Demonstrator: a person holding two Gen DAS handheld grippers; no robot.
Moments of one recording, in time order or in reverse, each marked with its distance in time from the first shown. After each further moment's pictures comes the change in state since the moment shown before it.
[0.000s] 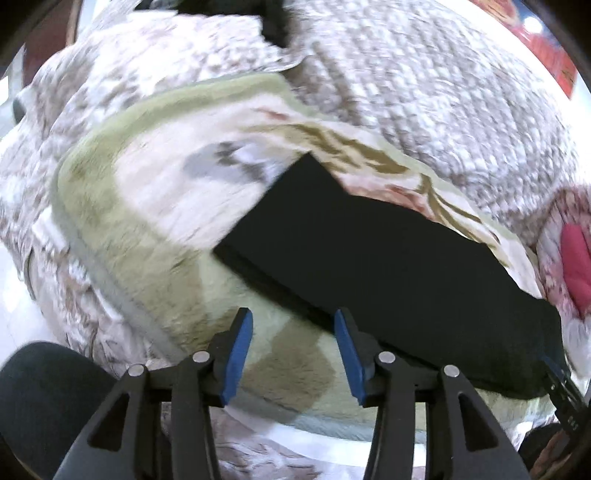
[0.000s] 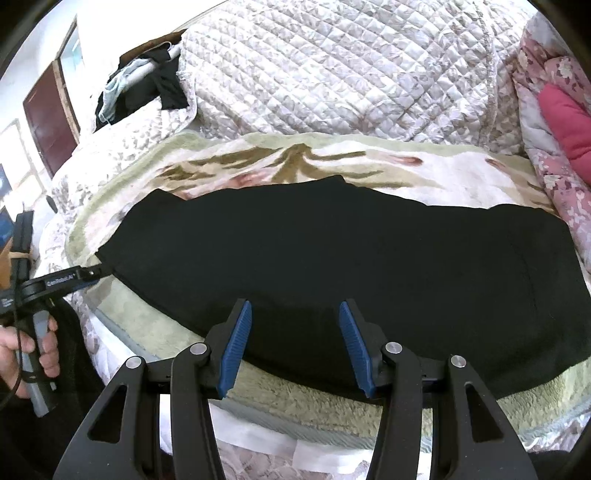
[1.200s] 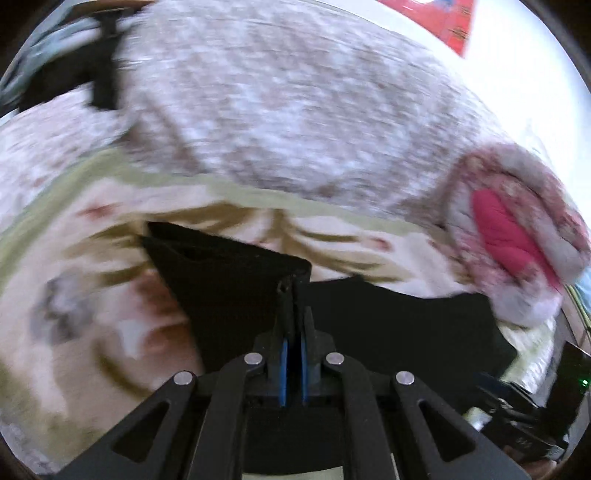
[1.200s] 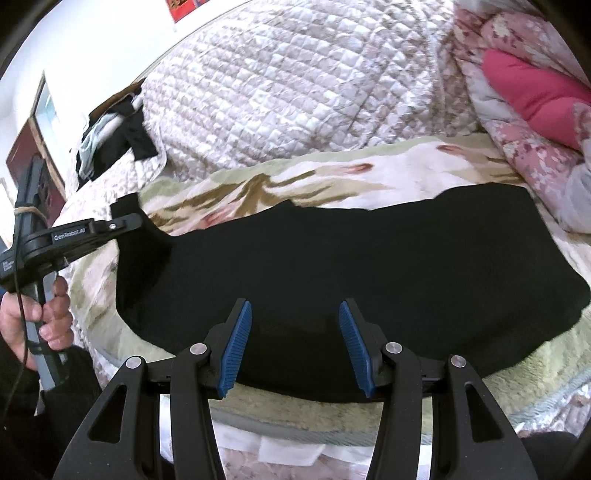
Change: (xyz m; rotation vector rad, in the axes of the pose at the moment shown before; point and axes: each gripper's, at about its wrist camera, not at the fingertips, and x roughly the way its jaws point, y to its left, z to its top) left arm 0.000 -0.148 0.059 0.346 -0.045 -0.348; right arm -0.033 -0.055 -0.002 0.191 -0.097 -0.024
